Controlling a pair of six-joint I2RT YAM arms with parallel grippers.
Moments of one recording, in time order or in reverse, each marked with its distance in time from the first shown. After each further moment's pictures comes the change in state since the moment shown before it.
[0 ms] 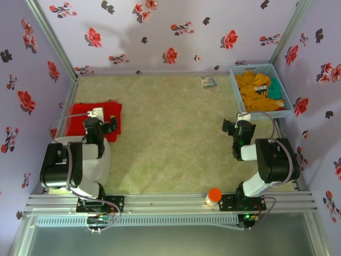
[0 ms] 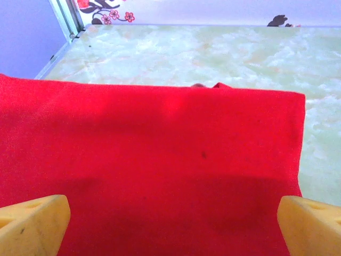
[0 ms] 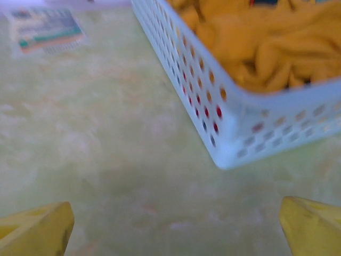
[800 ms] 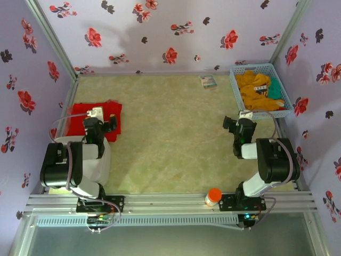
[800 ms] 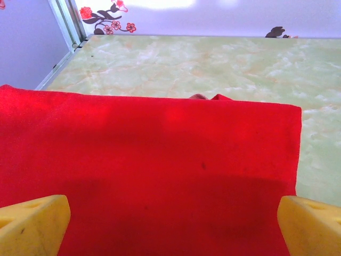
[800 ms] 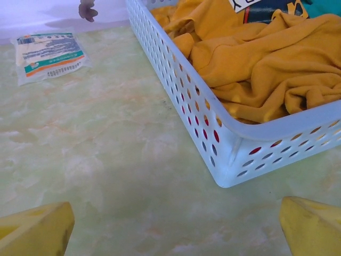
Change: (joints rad) left arm 0.001 0.003 -0.003 0.034 0.000 0.000; right arm -0.013 -0.002 0.027 0.020 -0.014 0.033
